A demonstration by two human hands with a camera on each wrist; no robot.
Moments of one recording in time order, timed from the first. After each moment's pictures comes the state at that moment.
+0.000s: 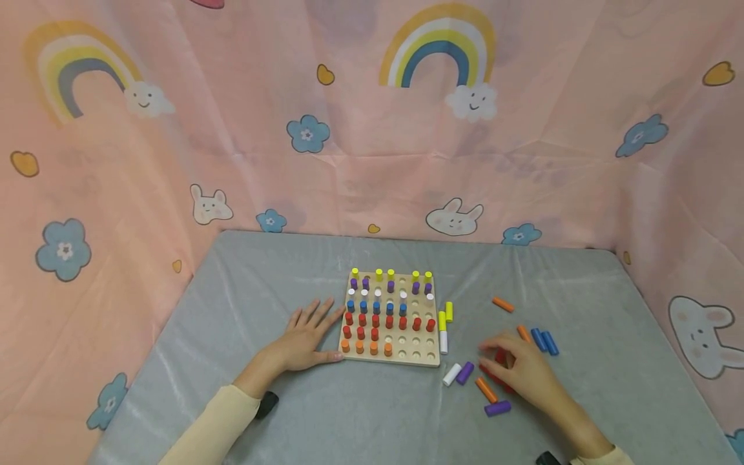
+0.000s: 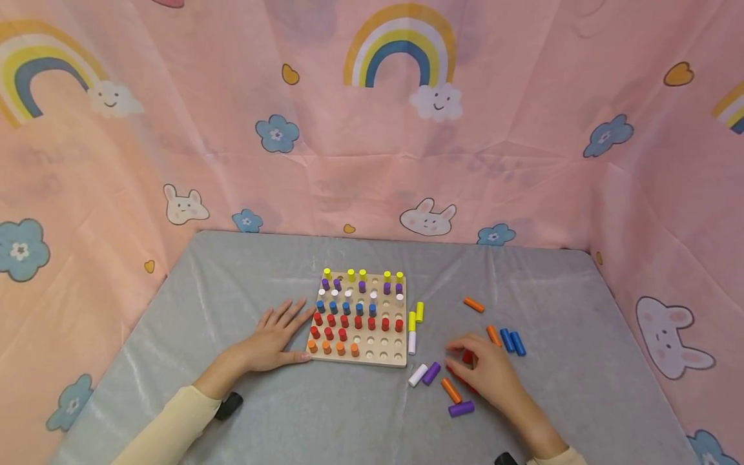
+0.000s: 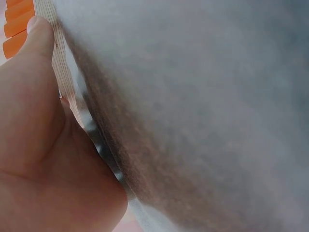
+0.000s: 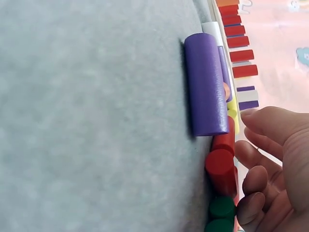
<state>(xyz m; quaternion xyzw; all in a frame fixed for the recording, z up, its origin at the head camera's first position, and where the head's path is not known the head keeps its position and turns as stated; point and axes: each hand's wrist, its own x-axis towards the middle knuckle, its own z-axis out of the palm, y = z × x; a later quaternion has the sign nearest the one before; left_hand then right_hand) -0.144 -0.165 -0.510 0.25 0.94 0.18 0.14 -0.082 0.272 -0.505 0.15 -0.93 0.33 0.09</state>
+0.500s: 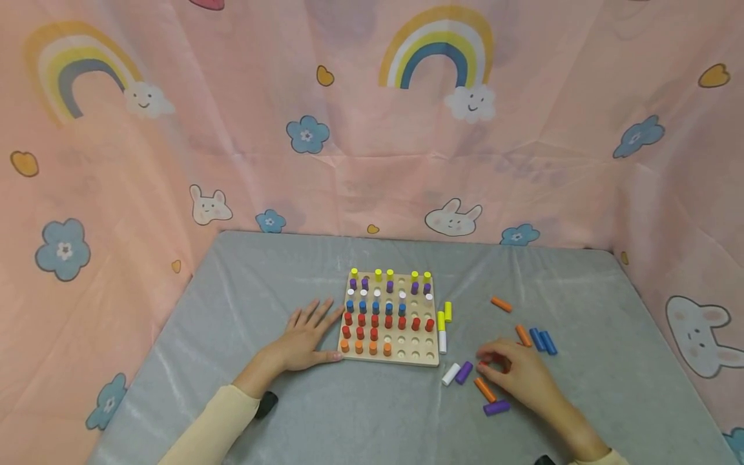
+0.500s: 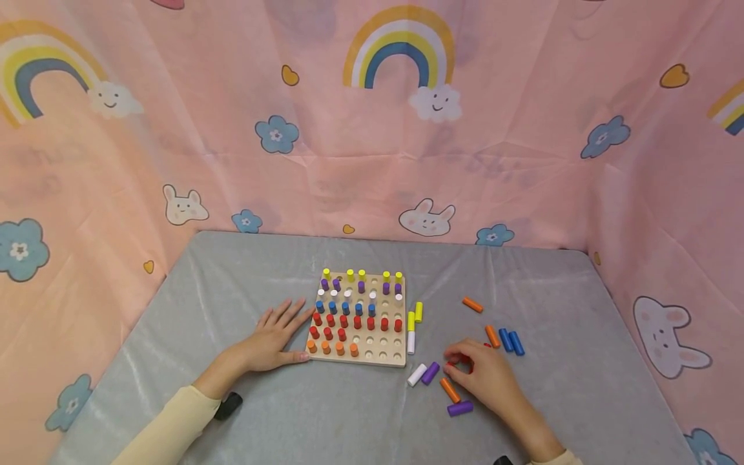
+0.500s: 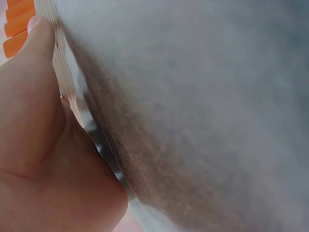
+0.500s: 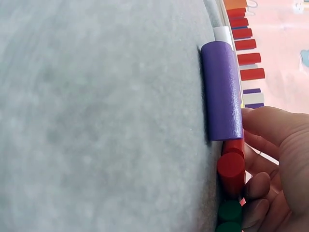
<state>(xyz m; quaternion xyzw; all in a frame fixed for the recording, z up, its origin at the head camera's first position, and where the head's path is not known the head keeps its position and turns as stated) -0.142 -0.161 -0.502 0.25 0.94 0.17 0.15 -0.076 0.270 -0.509 0.16 -0.93 0.32 0.10</state>
